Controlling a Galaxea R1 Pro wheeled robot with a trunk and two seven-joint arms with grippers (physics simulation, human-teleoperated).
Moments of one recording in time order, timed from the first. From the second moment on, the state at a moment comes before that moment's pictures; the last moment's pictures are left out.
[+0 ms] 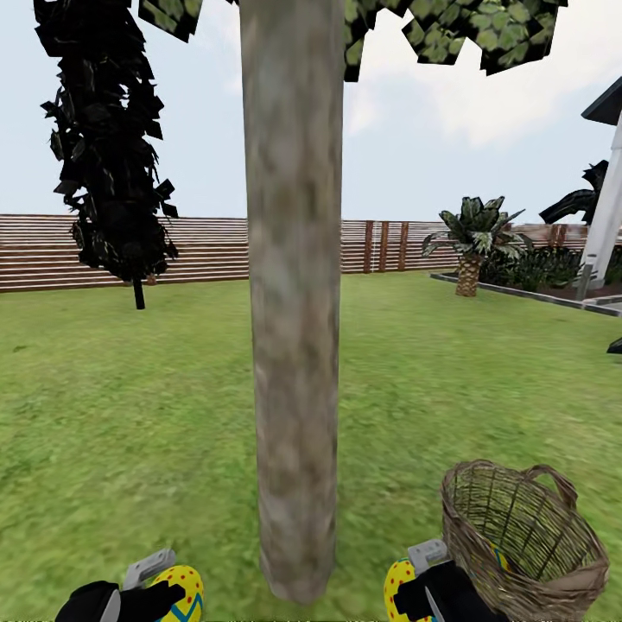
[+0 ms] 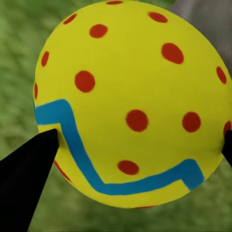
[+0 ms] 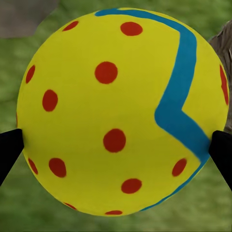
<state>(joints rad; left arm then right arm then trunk) -0.26 0.06 0.35 -0.83 0.05 0.71 -0.17 -0.32 0.02 0.04 -0.76 0.24 0.66 0.11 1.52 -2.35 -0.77</state>
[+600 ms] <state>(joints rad) -0.26 0.07 0.36 -0.83 0.05 0.71 -0.17 -0.31 0.02 0.04 -0.76 0.24 0.66 0.11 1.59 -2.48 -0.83</state>
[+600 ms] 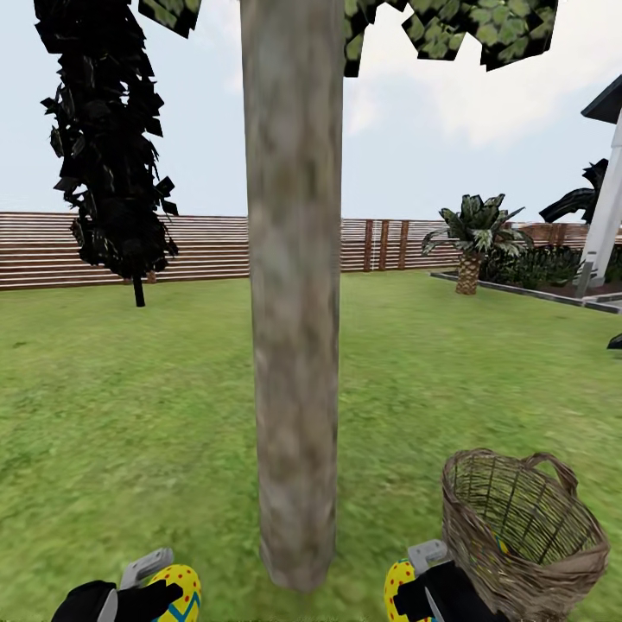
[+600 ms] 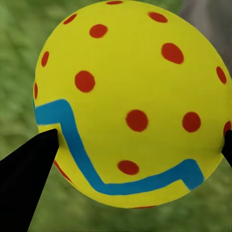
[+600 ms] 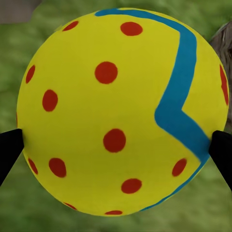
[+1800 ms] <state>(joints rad) -0.26 0.17 0.37 -0.88 0.05 0.73 -0.18 -0.32 0.01 0.04 -0.77 0.24 0.65 0.11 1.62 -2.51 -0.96</state>
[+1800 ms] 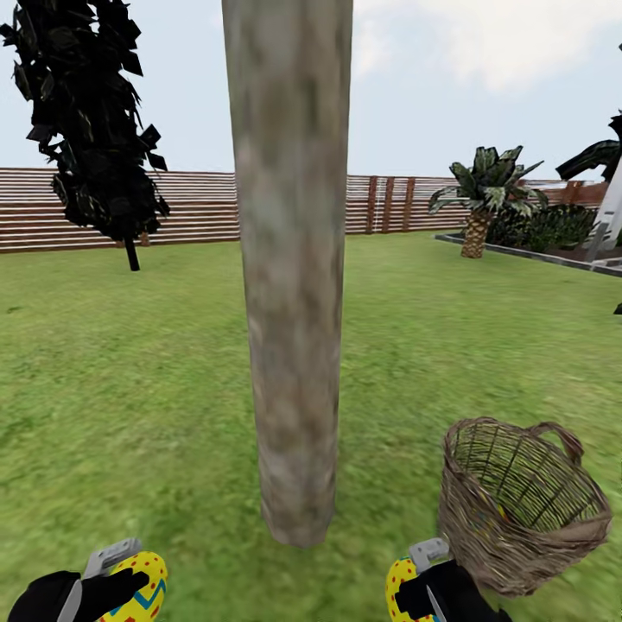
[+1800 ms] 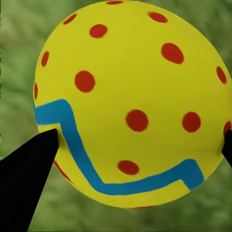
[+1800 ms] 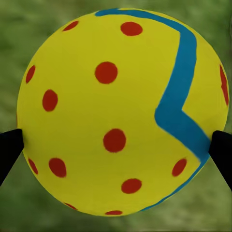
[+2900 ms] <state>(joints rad) -0.26 0.17 0.41 -0.88 0.05 0.73 -0.18 -0.32 0.01 0.04 -0.77 0.24 0.65 0.11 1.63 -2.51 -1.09</state>
